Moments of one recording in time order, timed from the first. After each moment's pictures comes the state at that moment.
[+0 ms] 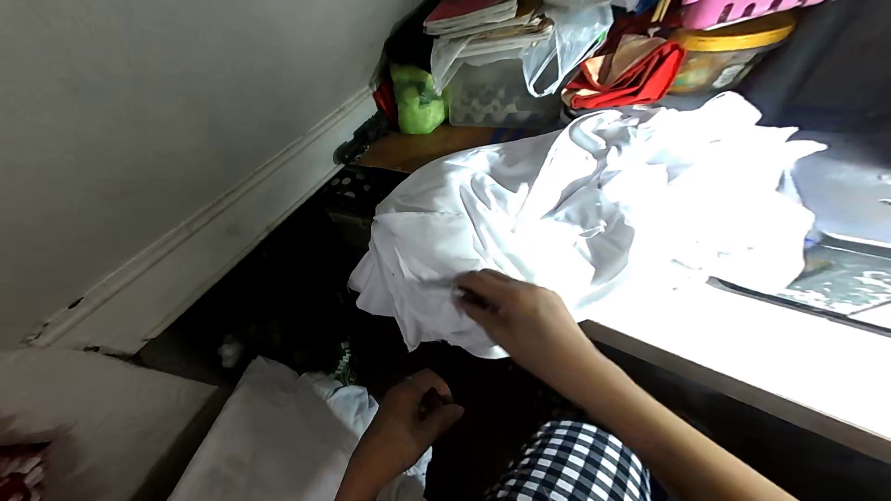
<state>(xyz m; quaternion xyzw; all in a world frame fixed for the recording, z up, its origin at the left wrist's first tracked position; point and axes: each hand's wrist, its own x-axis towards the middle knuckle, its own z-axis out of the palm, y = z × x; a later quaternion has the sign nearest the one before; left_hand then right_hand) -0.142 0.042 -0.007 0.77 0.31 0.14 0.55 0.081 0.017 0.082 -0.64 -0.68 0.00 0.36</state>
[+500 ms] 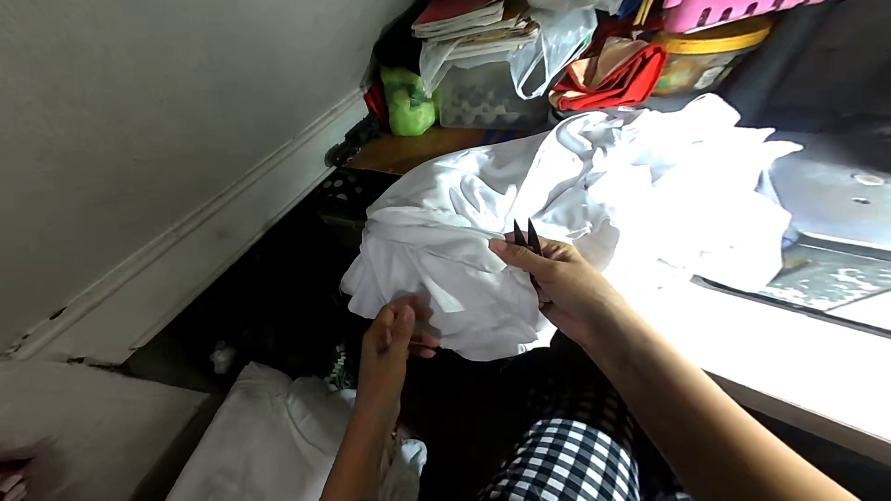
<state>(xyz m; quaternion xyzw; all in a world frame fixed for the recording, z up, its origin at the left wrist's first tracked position) -0.096 0.067 0.045 0.54 0.35 0.40 0.65 0.125 0.029 0.099 -0.57 -0.31 0.44 0.62</state>
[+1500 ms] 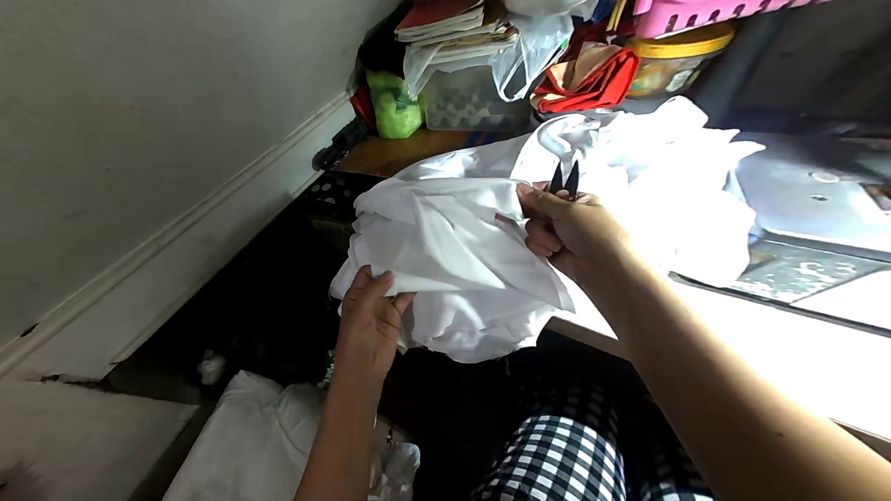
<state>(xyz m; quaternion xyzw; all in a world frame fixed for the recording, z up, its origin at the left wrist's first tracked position) -0.072 0.098 0.072 0.34 0.20 0.52 0.76 0.167 0.057 0.126 -0.56 -0.25 0.37 0.70</state>
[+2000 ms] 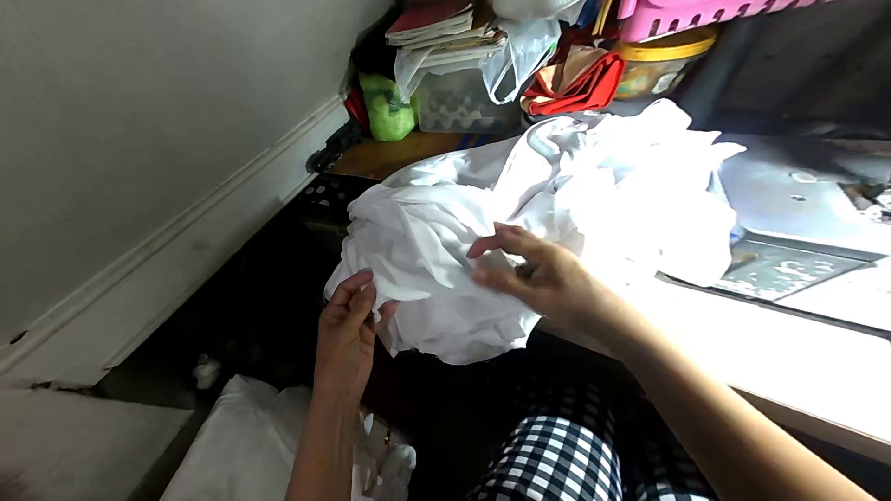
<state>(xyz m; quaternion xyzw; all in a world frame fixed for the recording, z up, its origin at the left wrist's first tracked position) -0.088 0.095 0.069 0.36 0.30 0.53 0.71 0.162 0.015 0.097 -0.63 -0.65 0.12 0.41</state>
